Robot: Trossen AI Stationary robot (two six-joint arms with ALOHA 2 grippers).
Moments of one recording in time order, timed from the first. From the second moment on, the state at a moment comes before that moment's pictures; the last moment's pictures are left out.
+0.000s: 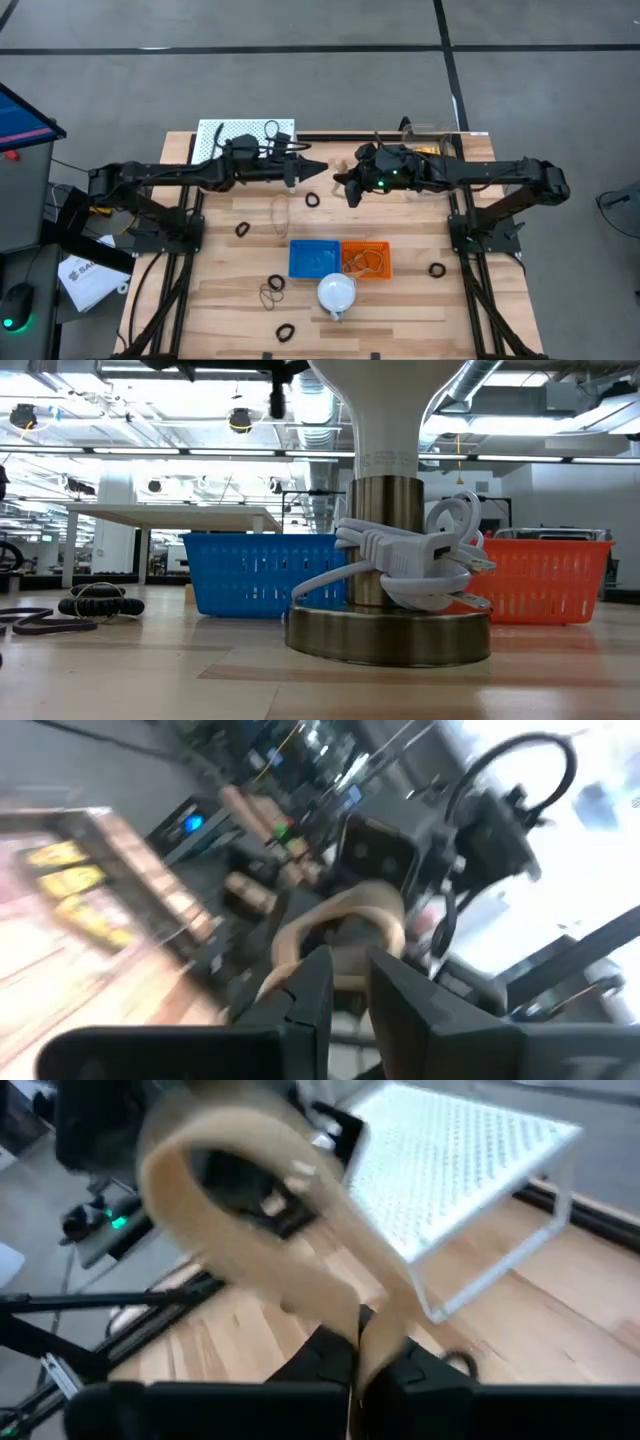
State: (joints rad) left arm 0.21 1.34 0.97 0.41 0.14 -0.87; right arm -0.05 1.36 1.22 -0.31 0.18 0.58
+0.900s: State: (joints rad) left arm 0.18 0.98 0.97 -0.15 -0.02 -0.65; right arm 0.13 1.32 0.96 -0.57 -0.03 0.81
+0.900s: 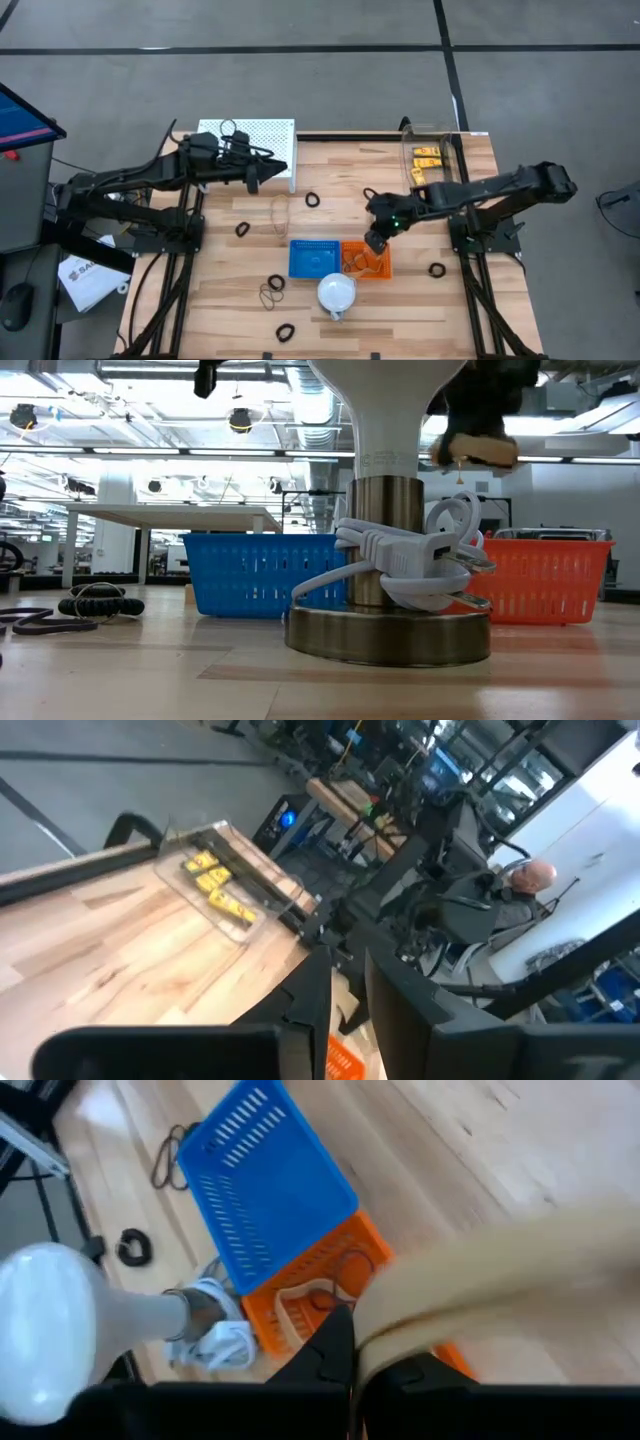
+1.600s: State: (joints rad) left arm 0.13 1.00 0.97 -0.14 -0.02 -0.65; right arm 0.38 1.32 0.69 -0.20 0.27 0.89
